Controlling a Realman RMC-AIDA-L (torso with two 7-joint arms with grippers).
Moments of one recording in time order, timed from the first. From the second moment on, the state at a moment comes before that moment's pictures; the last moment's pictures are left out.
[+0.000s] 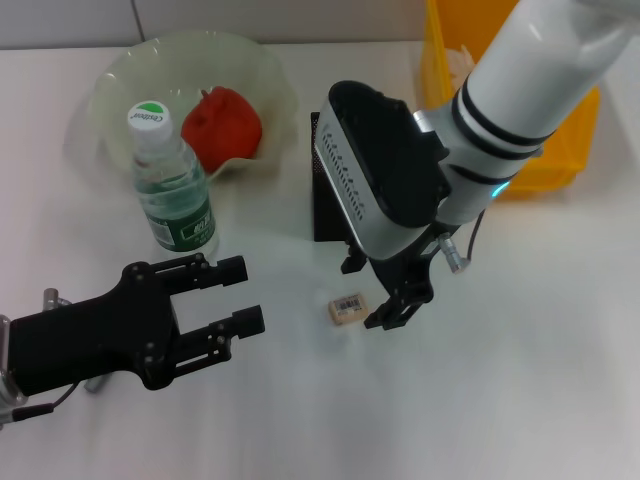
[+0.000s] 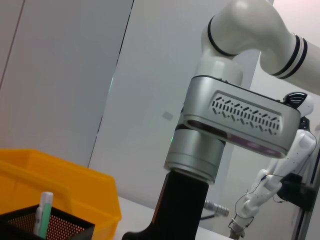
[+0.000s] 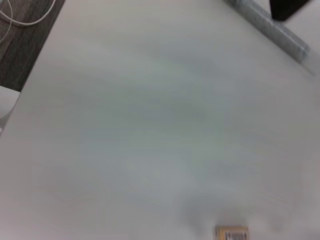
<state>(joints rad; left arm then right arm) -0.25 -2.04 1.04 0.56 1.53 1.77 -1.14 0.95 2.09 -1.69 -1.00 -2.38 -1.47 1.81</state>
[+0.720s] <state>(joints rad) -0.26 -2.04 1.04 0.56 1.52 1.77 -1.14 0.97 2.09 -1.74 -0.88 -2.31 -1.37 1.72</state>
